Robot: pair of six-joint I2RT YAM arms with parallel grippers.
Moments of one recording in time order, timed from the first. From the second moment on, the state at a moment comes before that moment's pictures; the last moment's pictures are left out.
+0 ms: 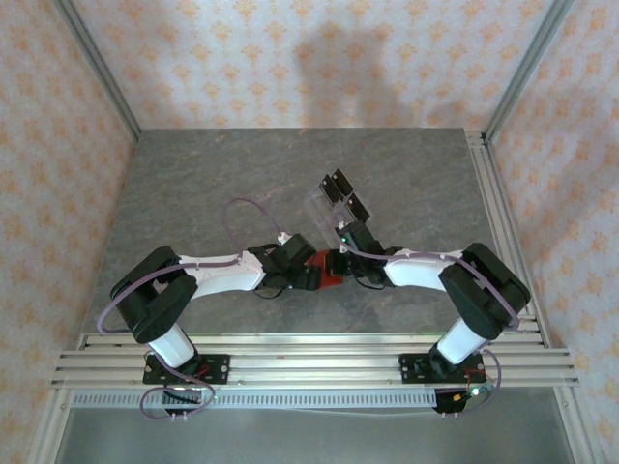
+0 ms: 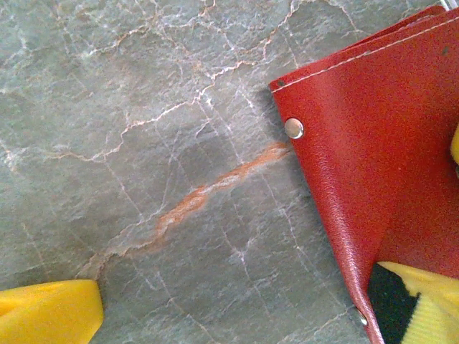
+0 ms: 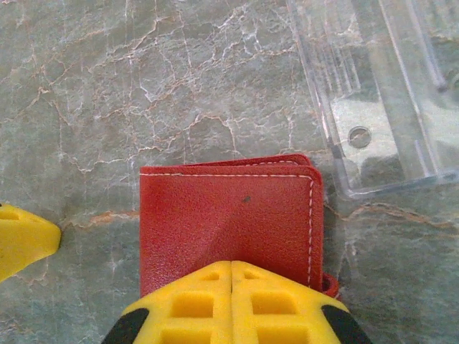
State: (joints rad) left arm -0.80 1.65 0.84 -0.33 -0.14 -0.72; right arm 0.70 1.61 0.67 0.05 -0.16 0.61
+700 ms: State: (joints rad) left arm -0.80 1.66 0.85 -0.36 -0.13 -0.71; right arm 0.84 1.60 0.55 0.23 0.12 0.75
